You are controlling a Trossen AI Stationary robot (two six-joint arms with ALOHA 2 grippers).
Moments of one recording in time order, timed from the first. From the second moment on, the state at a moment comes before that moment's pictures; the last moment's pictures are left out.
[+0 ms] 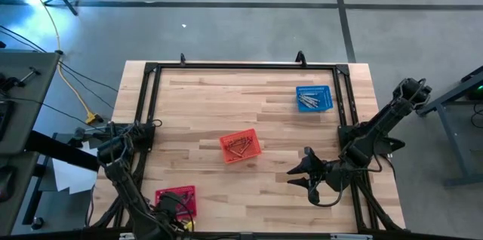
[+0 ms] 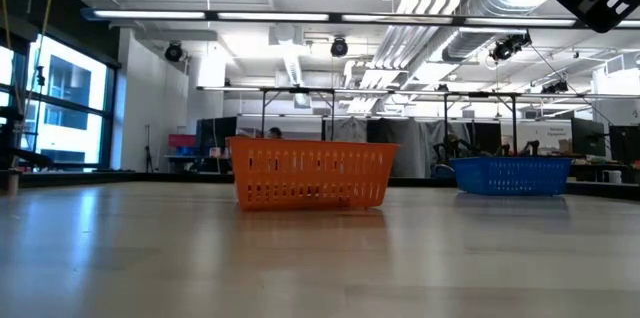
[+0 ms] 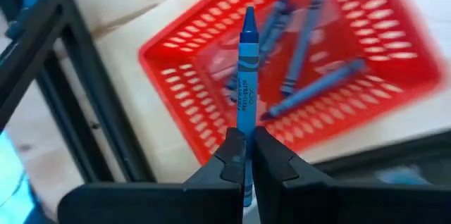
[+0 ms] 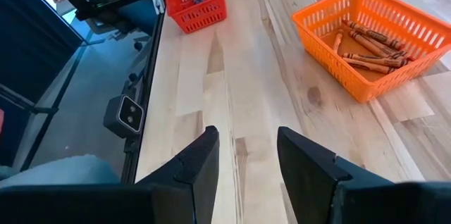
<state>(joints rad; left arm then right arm) -1.01 2.09 1.84 -1.57 -0.01 -2.14 0.80 1.23 0.69 -0.08 0.56 0.73</state>
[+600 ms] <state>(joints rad) -0.98 2.09 1.69 -1.49 0.01 -2.14 0.79 1.23 0.69 -0.09 0.57 0.71</state>
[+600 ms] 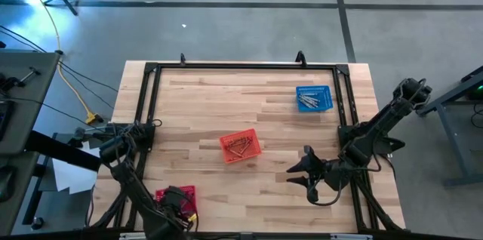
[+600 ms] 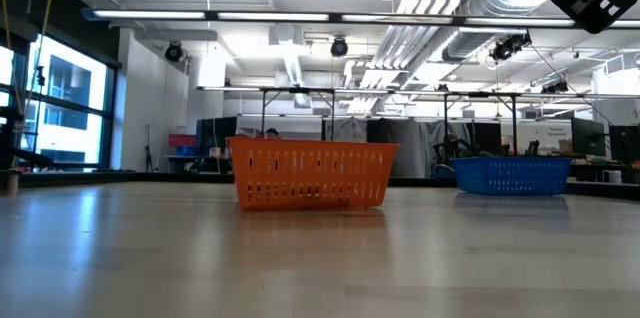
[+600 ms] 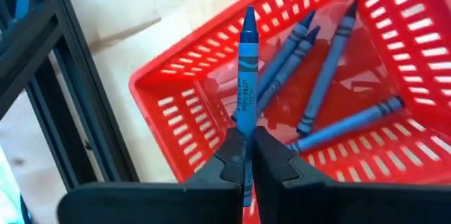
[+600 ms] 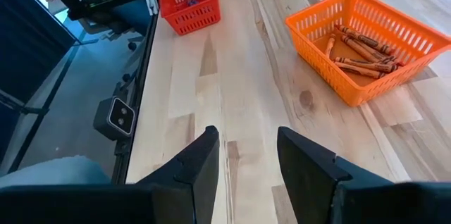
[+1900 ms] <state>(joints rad) -0.89 2.09 1.87 -1.45 -0.30 -1.92 0.79 1.19 0.69 -0.03 0.59 0.67</state>
